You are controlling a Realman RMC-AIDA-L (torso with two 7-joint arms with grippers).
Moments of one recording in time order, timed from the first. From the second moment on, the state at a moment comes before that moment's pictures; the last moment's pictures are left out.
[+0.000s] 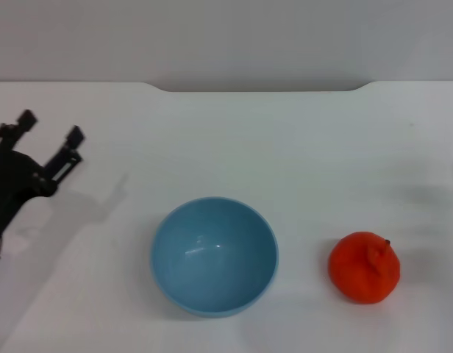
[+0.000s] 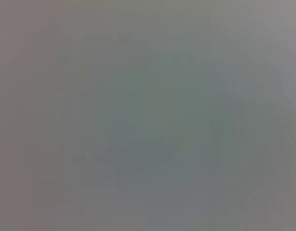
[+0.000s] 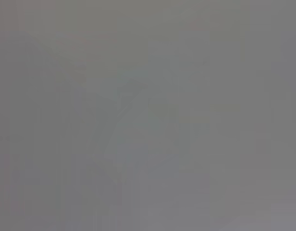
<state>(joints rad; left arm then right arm) -0.25 -2.08 1.22 0.21 0.63 1.44 -0.49 0.44 2.08 -0.32 0.15 -0.89 -1.25 0.26</state>
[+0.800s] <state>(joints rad) -0.27 -2.07 1.18 0.28 0.66 1.43 -0.70 0.39 2.08 -0.31 0.32 -0.92 -1.45 -0.05</state>
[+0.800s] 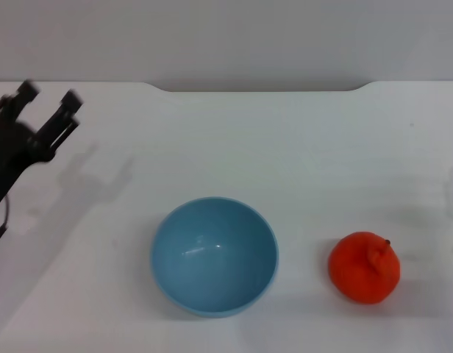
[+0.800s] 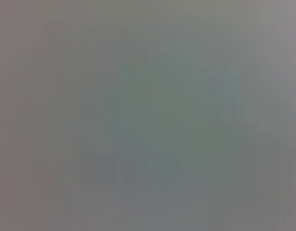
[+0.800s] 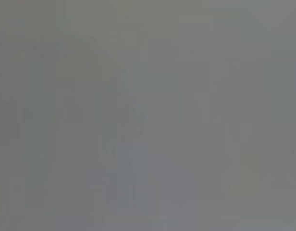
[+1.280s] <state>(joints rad) -0.43 -2.05 1.30 0.74 1.14 1.09 -1.41 0.39 2.08 -0.31 0.29 -0.92 -1.44 0.05</state>
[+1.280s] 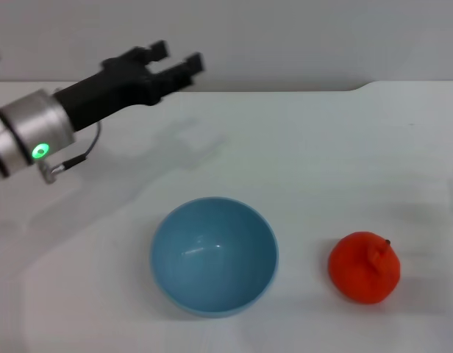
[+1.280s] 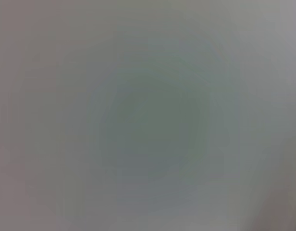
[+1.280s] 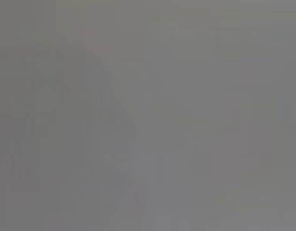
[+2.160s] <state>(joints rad) -0.40 -2.06 1.36 1.69 2.42 1.61 -2.76 0.38 2.08 -0.28 0.16 -0.91 -1.40 0.12</state>
